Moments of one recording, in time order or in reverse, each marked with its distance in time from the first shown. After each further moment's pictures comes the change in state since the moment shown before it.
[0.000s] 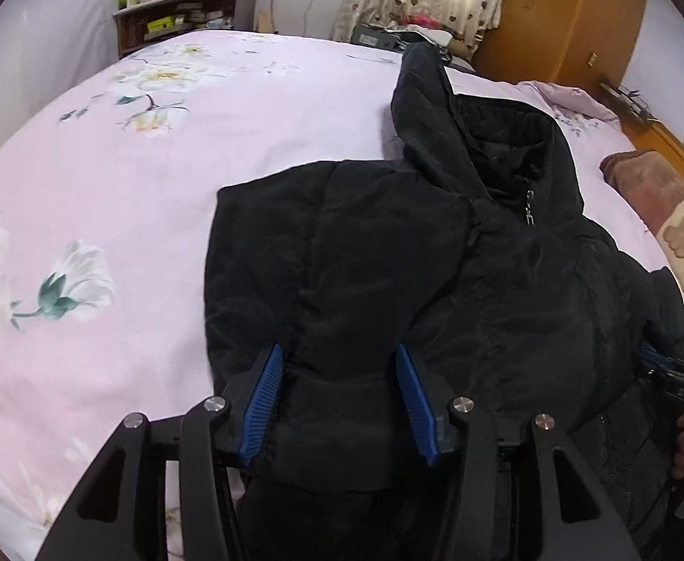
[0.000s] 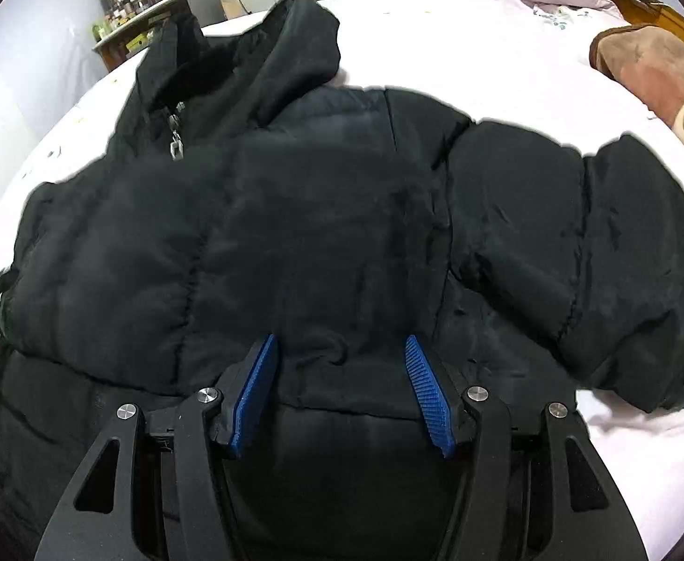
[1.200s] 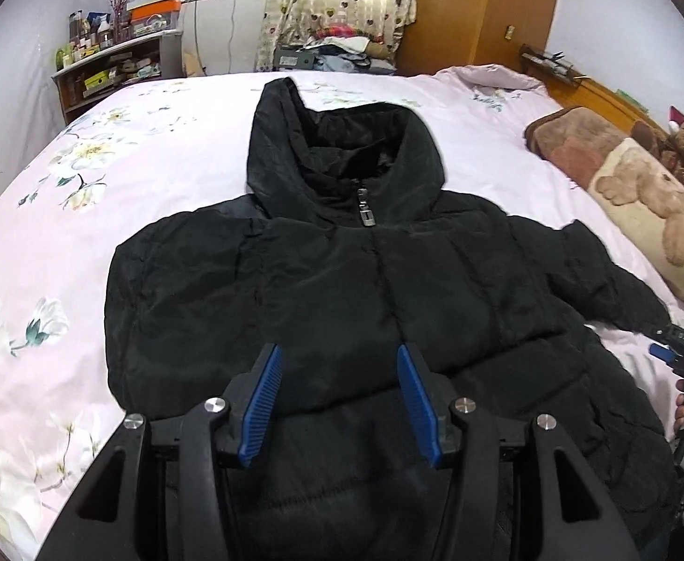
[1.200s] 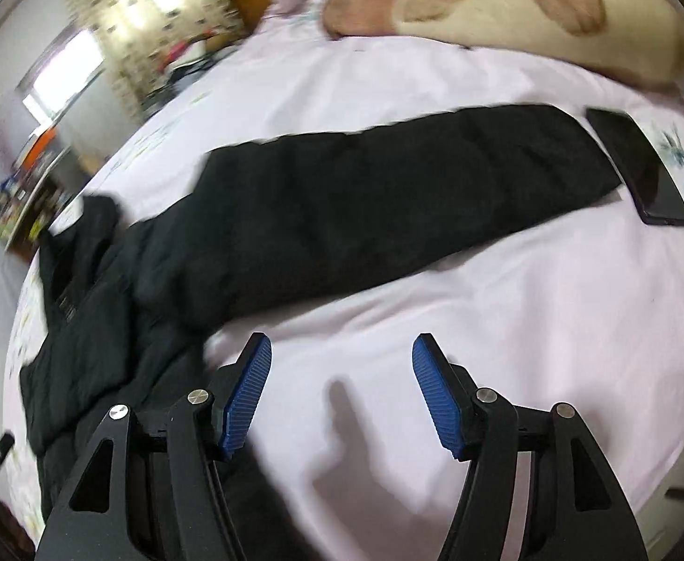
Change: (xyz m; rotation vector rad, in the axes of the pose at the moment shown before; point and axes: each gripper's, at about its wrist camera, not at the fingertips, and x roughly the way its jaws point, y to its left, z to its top) left arm -0.059 -0.120 -0.017 0.180 -0.039 -0.076; right arm -0.115 -0.230 -0.099 0.614 -0.153 -0.107
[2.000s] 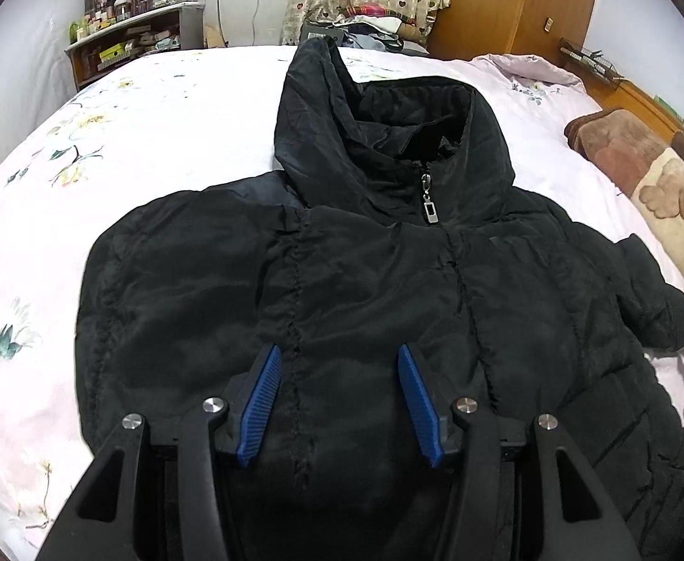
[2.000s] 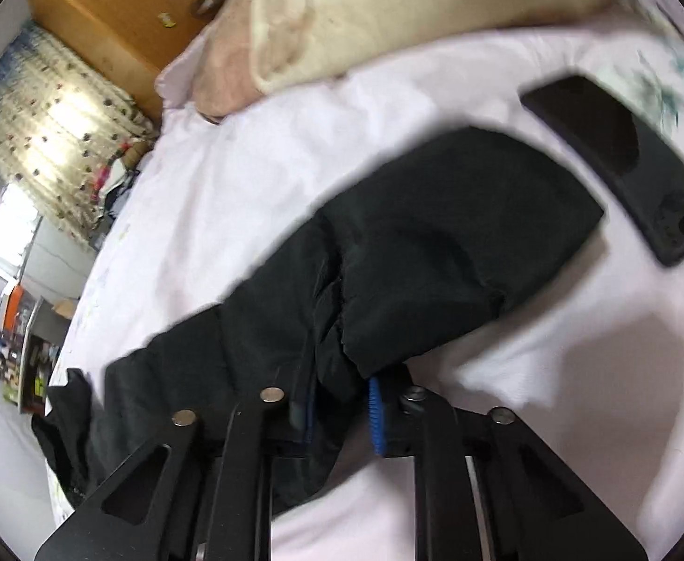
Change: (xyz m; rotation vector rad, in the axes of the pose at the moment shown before) left arm 0.057 0.031 0.013 -0.057 0.051 0.035; right arm 0.017 -0.058 0.085 0.289 -0.163 0.026
